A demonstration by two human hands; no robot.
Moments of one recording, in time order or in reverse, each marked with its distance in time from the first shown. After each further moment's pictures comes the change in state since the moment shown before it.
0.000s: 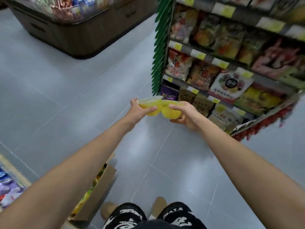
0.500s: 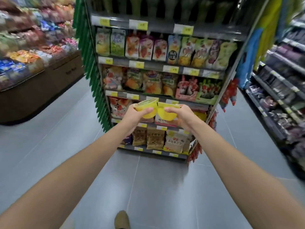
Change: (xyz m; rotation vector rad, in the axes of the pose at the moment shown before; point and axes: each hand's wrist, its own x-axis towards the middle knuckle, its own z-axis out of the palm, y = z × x) left_hand 0.037 0.148 0.198 -0.032 -0.418 0.321; right_hand -0.073 -0.106 -0.195 0.075 0.360 -0.300
